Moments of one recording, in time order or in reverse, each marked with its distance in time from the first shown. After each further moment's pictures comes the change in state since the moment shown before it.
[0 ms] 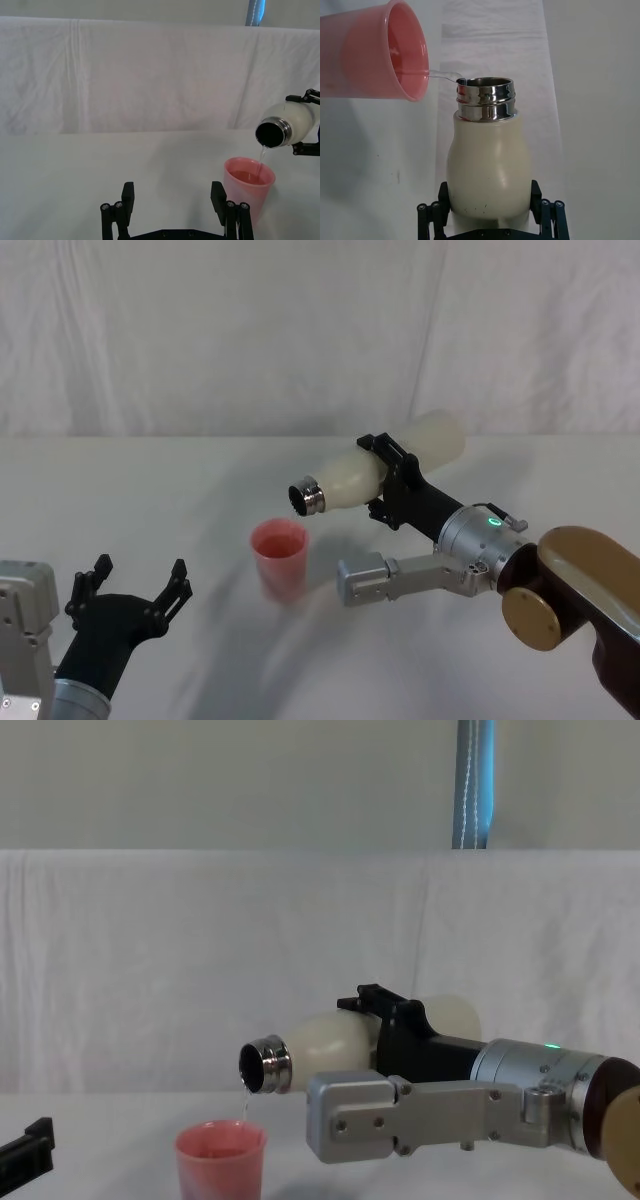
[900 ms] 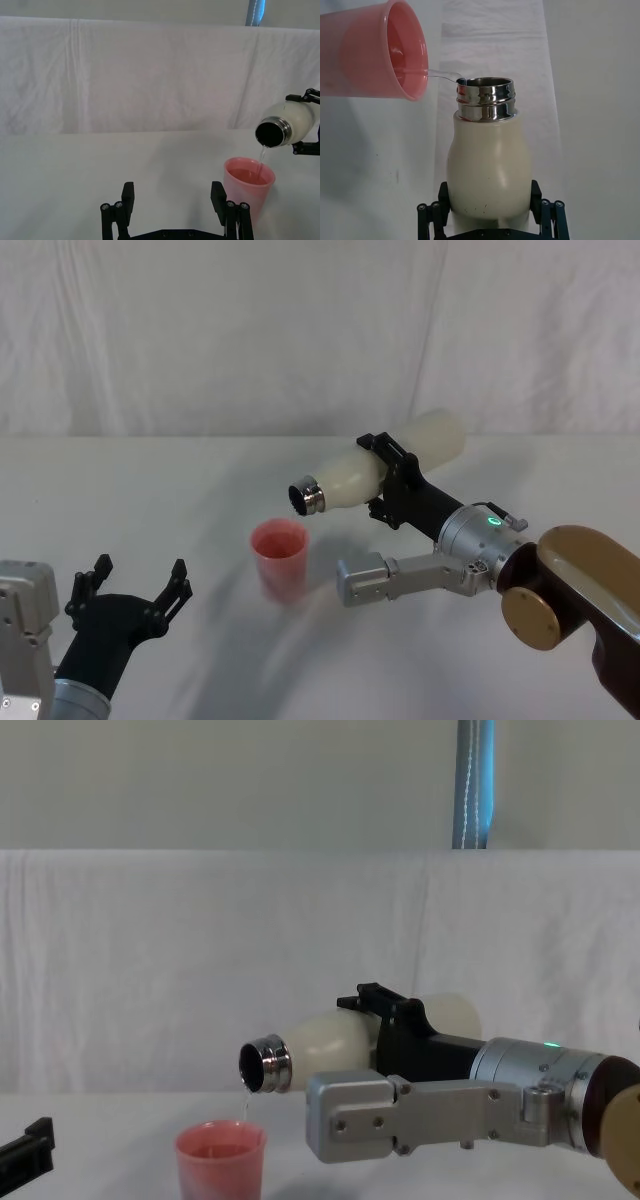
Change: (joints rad) left arm 0.000 0.000 0.000 0.000 0.000 0.000 0.000; right arm 0.001 0.000 0.000 -0.002 -0.005 0.003 0.001
